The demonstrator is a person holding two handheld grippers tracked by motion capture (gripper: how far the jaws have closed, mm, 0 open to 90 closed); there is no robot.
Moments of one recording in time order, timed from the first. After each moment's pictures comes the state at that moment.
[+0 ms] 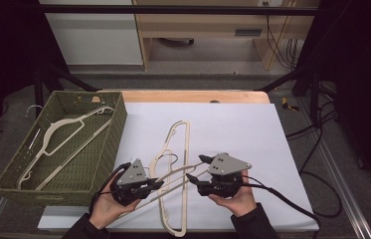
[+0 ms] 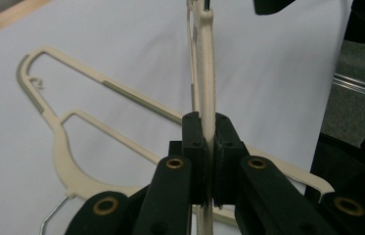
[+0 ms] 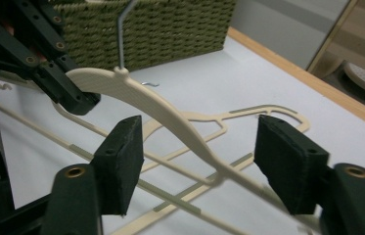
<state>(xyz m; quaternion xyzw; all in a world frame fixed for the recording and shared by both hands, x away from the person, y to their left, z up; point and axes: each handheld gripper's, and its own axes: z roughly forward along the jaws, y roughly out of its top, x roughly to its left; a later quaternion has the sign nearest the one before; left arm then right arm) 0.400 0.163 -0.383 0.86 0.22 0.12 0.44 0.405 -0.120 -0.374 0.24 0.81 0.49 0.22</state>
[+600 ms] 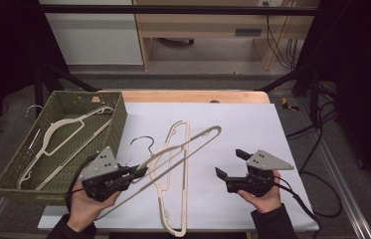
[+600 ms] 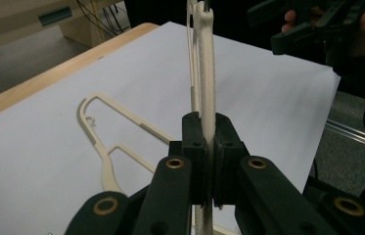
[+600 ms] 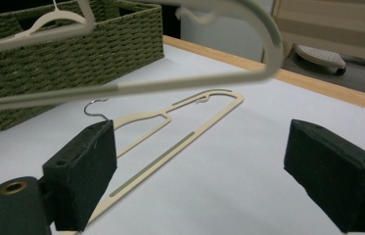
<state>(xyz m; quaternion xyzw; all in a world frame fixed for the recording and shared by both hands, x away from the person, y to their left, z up) 0.386 0.201 -0.321 0.82 0.23 0.16 0.50 0.405 -0.191 -0.379 0.35 0.74 0.52 0.23</state>
